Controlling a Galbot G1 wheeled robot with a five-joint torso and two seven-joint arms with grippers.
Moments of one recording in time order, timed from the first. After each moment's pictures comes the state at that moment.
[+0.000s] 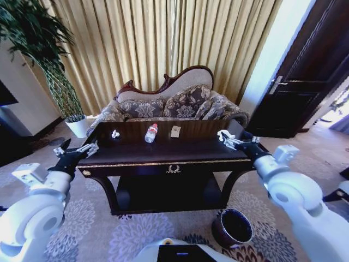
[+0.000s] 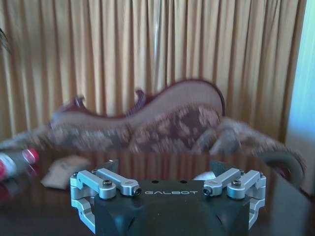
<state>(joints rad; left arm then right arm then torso) 1.55 -0.98 -0.98 -2.50 -0.86 0.49 -0.39 -1.29 0.77 0.71 2.26 0.93 -0.53 0.33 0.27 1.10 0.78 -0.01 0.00</state>
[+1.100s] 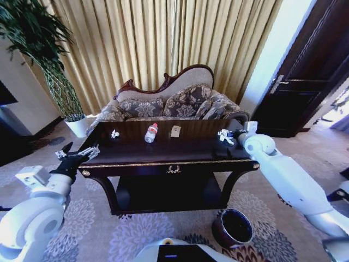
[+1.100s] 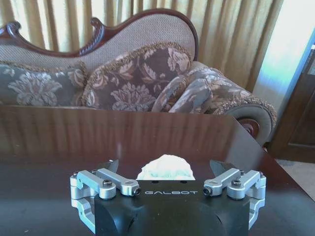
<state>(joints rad) 1.57 -0.97 -0.97 -2.50 -0.86 0.49 -0.39 -0.56 0.72 0.13 1.61 1.02 -0.67 0.41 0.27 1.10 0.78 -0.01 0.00</state>
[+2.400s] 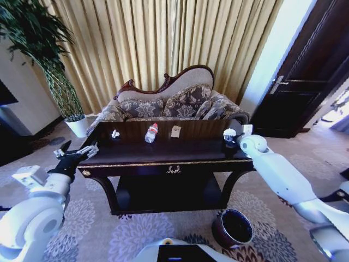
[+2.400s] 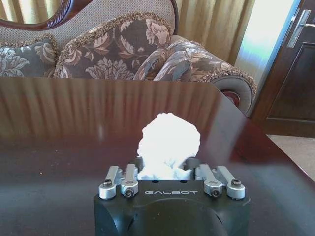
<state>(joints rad) 1.57 -0.98 -0.98 -2.50 -0.86 0.46 -0.38 -0.55 0.75 0.11 1.47 1.00 -0.70 0.42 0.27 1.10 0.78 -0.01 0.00</state>
